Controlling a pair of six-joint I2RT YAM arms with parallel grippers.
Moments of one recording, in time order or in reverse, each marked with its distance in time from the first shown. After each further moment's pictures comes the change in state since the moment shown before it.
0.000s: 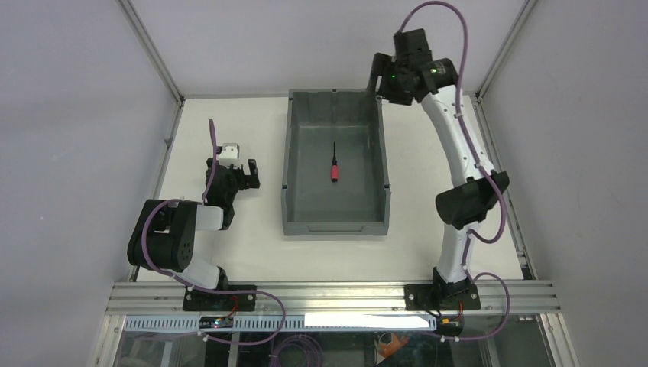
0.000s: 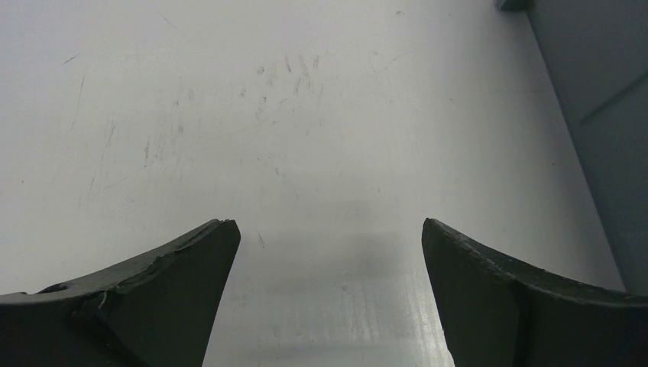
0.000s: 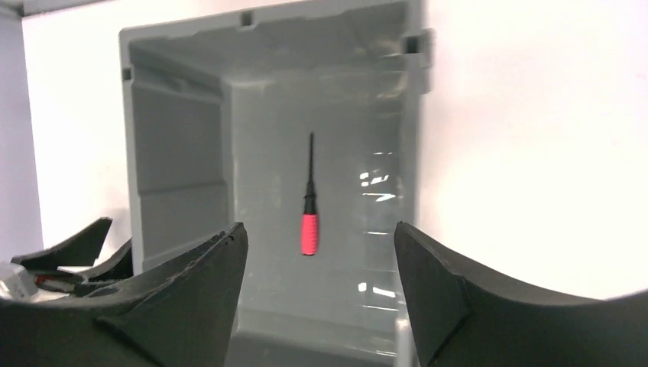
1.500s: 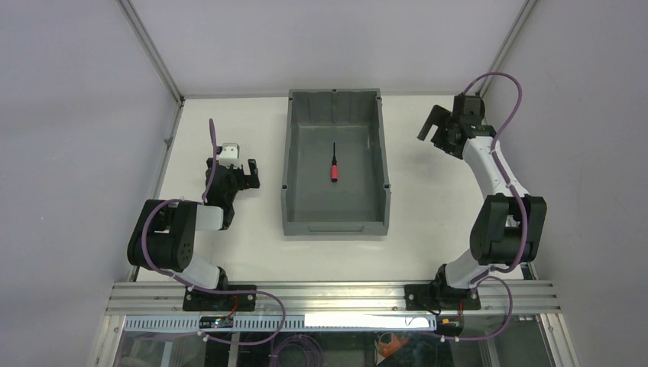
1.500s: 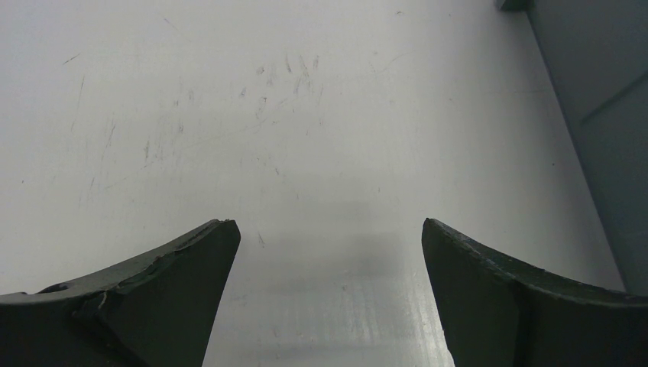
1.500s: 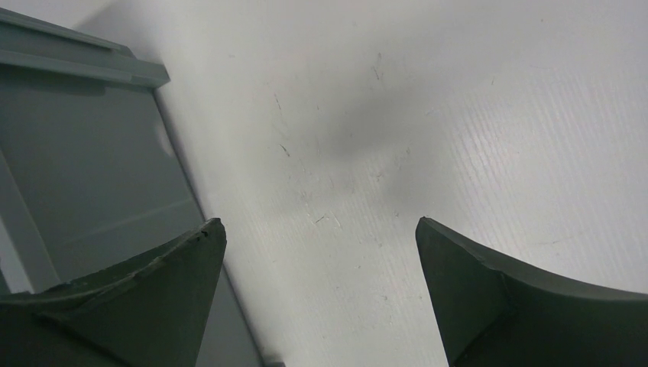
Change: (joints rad) left arm 0.000 0.000 0.000 0.000 0.000 0.000; right arm -0.417 -0.422 -1.055 0.562 -0.019 -0.045
